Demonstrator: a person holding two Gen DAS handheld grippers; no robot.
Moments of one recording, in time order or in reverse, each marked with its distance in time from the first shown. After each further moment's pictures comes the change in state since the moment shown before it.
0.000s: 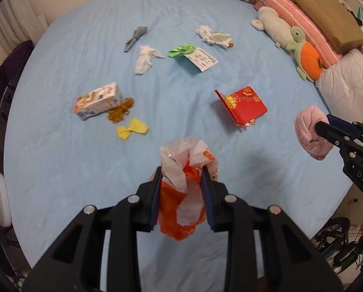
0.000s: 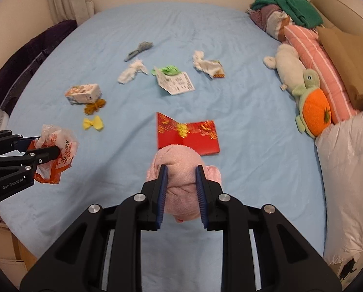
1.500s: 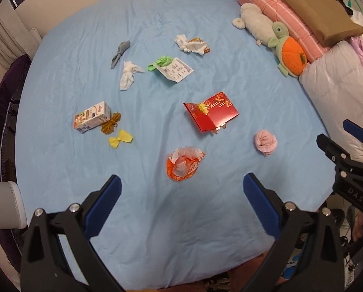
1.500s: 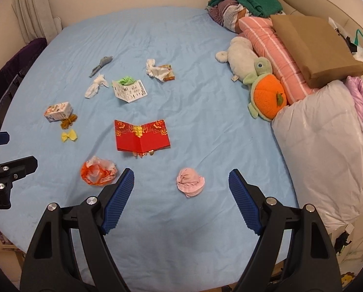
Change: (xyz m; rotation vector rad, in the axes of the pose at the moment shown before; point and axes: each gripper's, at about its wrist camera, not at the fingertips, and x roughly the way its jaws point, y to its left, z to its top) left arm -0.029 -0.080 0.042 0.084 0.085 0.015; right arm -0.045 -0.091 -0.015 0.159 0.040 -0.134
